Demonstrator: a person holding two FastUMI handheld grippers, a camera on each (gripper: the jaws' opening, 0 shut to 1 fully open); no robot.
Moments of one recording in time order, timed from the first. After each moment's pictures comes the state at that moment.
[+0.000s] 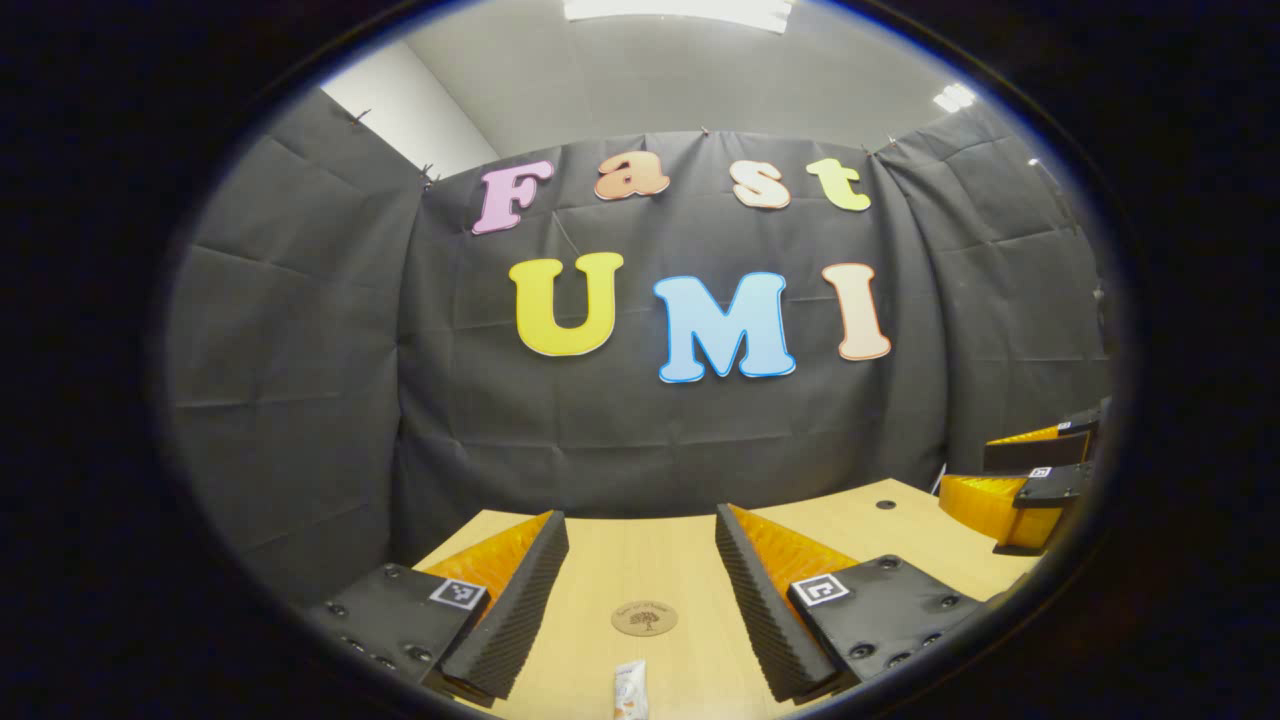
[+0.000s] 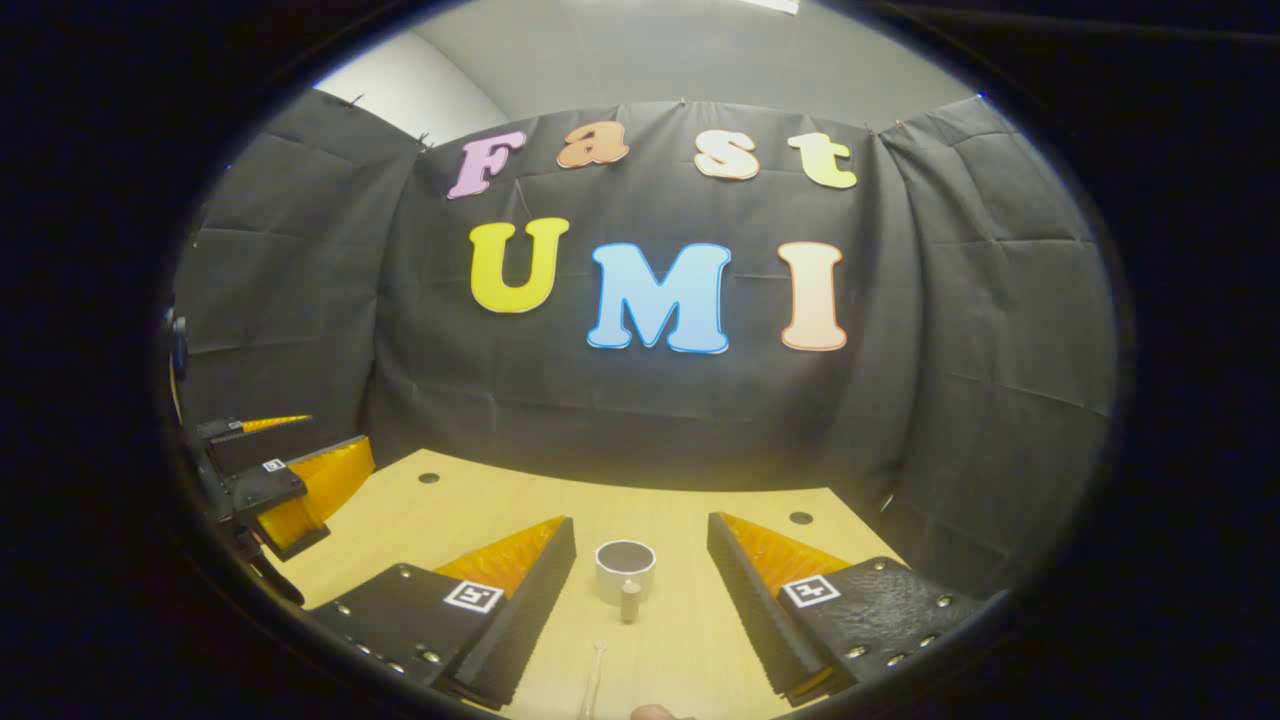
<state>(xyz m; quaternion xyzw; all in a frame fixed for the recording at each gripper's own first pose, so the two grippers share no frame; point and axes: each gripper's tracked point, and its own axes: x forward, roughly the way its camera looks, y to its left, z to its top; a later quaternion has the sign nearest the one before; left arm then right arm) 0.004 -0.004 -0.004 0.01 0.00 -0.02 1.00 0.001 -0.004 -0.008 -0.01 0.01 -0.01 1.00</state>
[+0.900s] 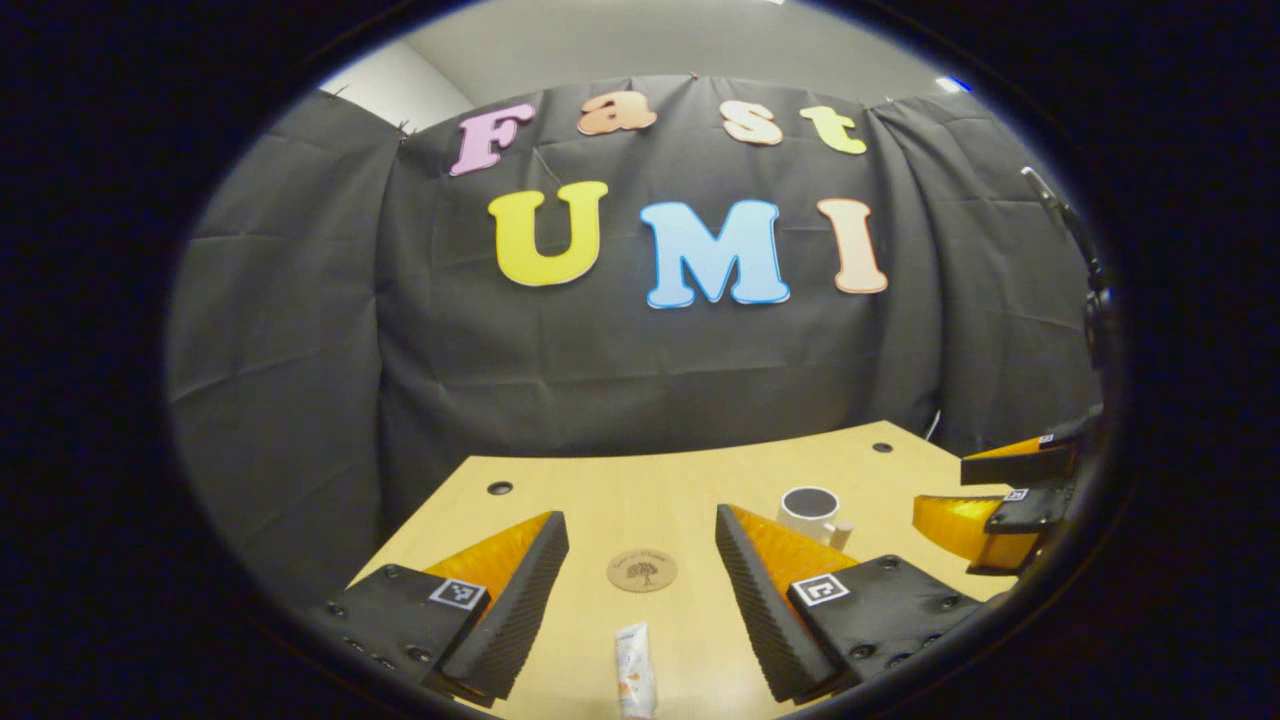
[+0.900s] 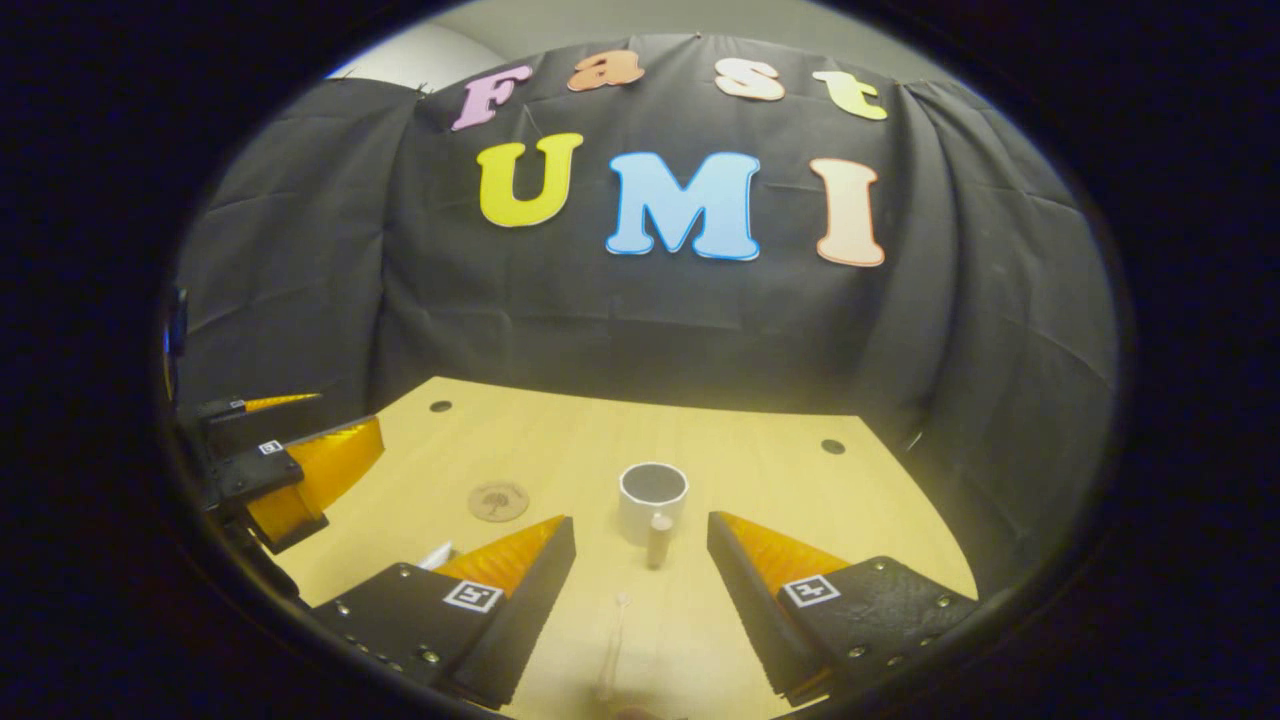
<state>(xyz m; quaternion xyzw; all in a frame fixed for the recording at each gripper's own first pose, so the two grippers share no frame) 0.024 -0.008 -0.082 0.02 0.13 -0.04 0.99 0.028 0.020 -0.091 0.00 0.15 0.02 0.99</state>
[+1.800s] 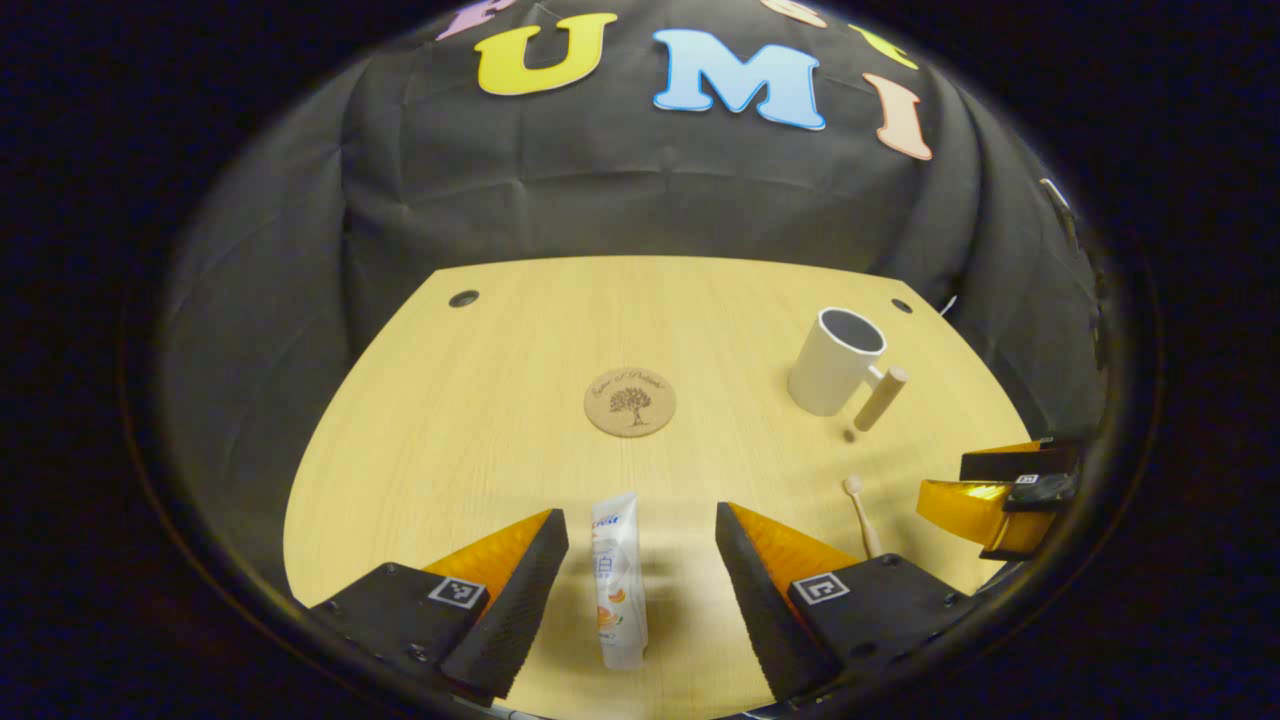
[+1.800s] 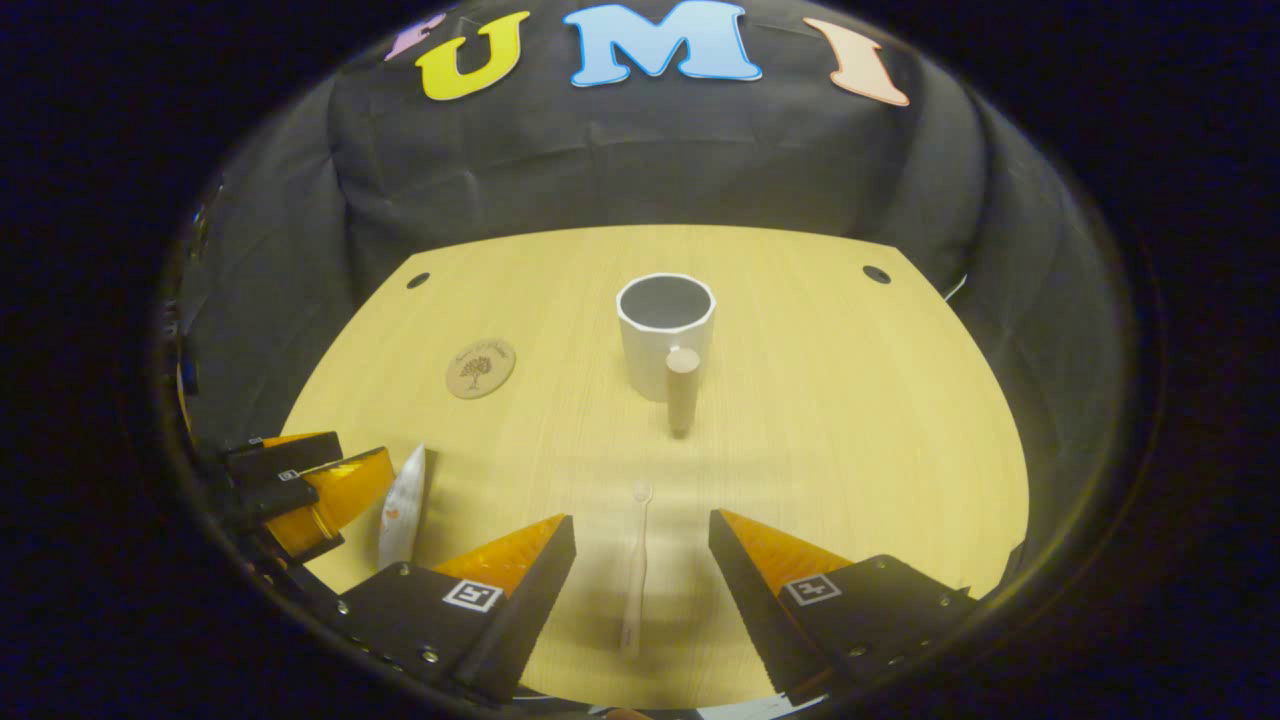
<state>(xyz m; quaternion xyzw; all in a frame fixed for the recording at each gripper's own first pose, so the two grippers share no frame) 0.019 0.005 -0.245 -0.02 0.41 -0.03 0.91 0.038 0.025 -0.218 0.05 0.40 0.04 0.91</state>
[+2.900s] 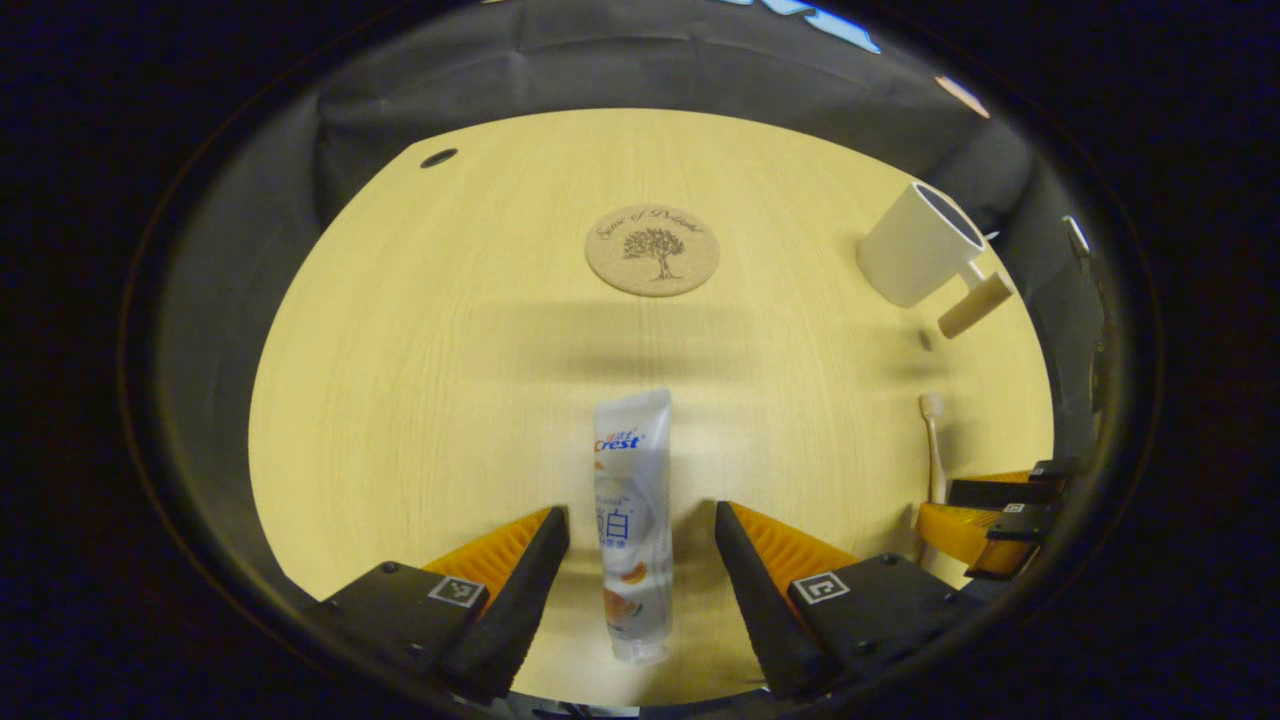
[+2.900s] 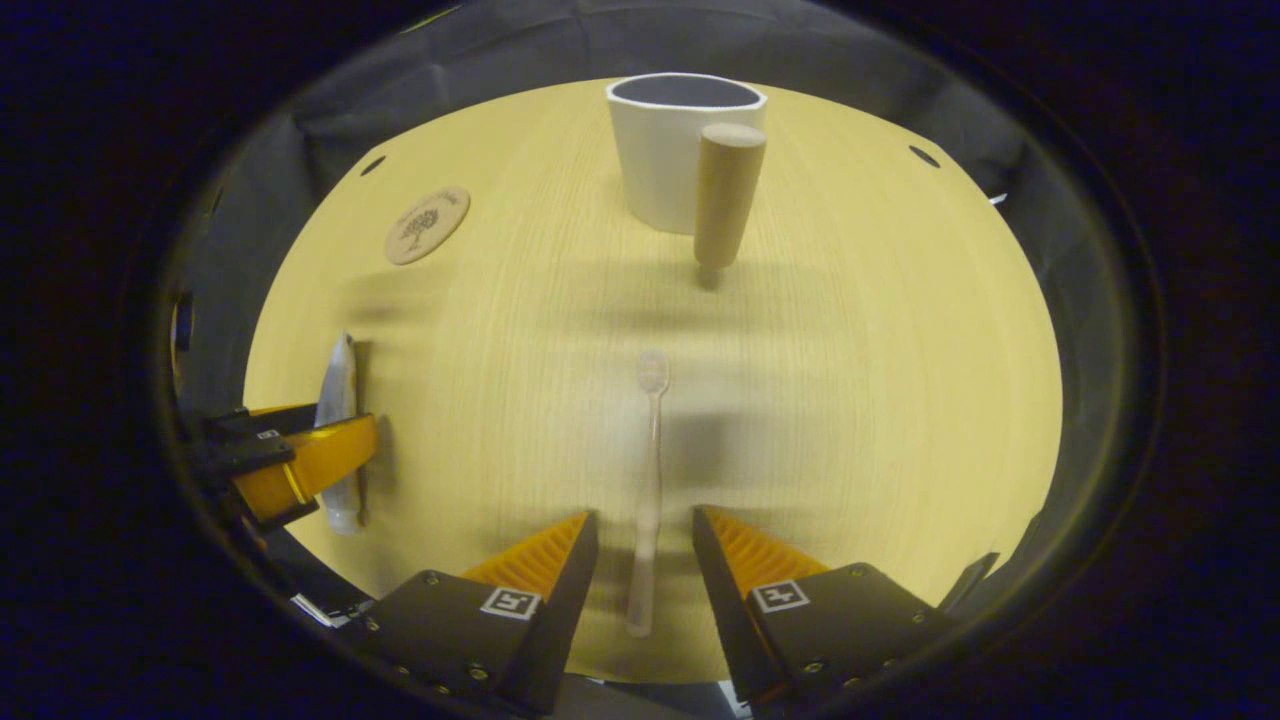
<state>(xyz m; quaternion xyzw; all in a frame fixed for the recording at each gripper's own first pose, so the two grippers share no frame) 0.002 0.015 -0.341 -0.04 0.59 -0.01 0.81 0.012 0.048 -0.304 0.05 0.58 0.05 0.81</state>
